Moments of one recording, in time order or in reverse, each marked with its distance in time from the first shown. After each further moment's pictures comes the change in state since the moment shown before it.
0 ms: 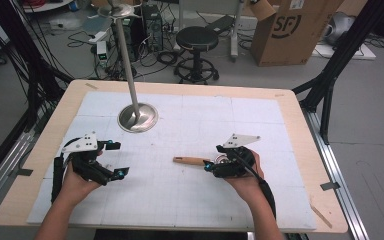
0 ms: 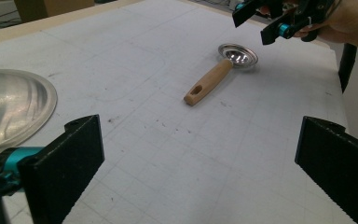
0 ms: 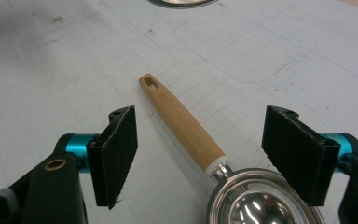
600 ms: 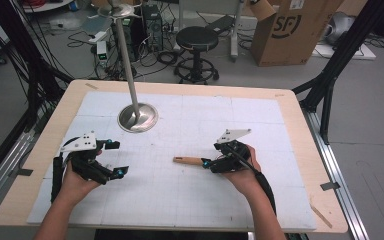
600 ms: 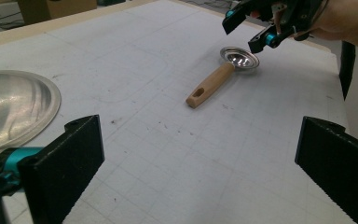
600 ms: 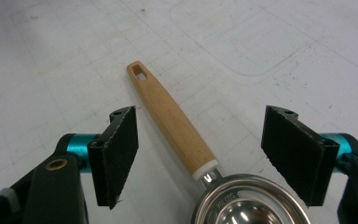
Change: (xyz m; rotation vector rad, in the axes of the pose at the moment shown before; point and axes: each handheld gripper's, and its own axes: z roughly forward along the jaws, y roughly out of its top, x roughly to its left) left arm 0.001 0.001 -0.002 -0.013 0.005 -0.006; right arm -0.008 0.013 0.016 0.098 -0.009 -0.045
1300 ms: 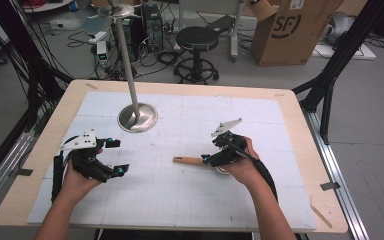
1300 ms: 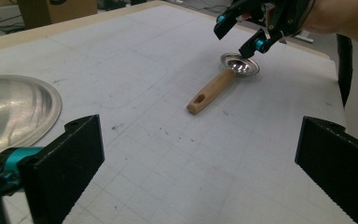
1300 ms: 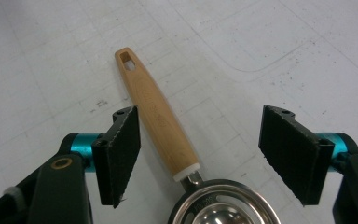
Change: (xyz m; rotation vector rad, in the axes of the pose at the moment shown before) left arm 0.003 0.002 0.002 -0.020 -0.004 -0.013; right arm -0.012 0.021 0.008 0.131 0.020 -0.057
